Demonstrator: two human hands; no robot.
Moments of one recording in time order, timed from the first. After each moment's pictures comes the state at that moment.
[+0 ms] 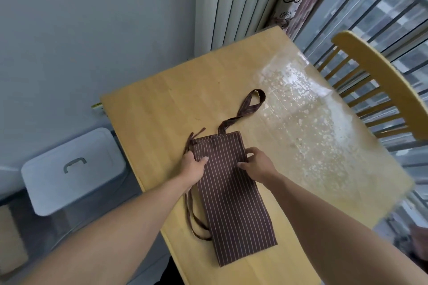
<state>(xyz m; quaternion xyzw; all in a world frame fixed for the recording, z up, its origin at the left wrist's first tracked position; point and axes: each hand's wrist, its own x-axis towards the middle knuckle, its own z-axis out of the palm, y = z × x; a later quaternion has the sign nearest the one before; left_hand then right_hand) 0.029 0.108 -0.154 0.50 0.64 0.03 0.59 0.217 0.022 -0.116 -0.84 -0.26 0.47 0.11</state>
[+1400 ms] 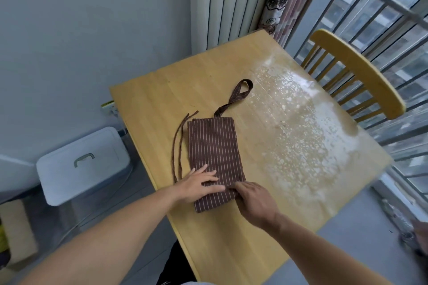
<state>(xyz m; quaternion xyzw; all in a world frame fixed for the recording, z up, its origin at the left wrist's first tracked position) -0.022 -0.001 -0.125 0.78 0.32 -0.23 0.49 0.155 -0.160 -0.109 -0.72 -0.65 0.21 0.10</state>
